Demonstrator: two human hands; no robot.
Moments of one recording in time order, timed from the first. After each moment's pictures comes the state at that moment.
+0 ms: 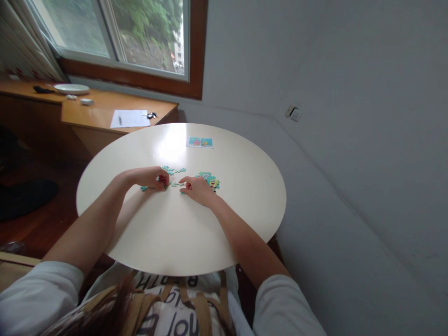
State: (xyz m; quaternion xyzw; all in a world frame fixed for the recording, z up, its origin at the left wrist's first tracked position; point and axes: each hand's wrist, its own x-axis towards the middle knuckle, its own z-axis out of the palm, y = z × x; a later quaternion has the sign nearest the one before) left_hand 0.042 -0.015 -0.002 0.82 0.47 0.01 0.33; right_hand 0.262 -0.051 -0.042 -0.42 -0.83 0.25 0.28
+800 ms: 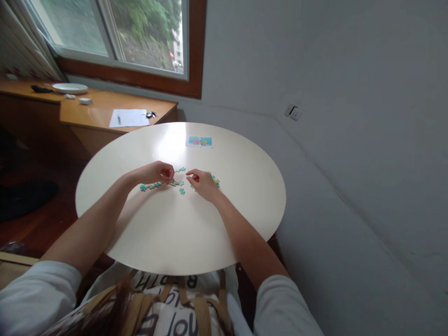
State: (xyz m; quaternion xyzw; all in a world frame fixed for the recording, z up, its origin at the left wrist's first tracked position) left_hand 0.055 -0.019 -0.004 0.78 0.43 0.19 0.41; right_hand 0.273 -0.046 -0.037 -0.45 -0.75 0.29 0.38
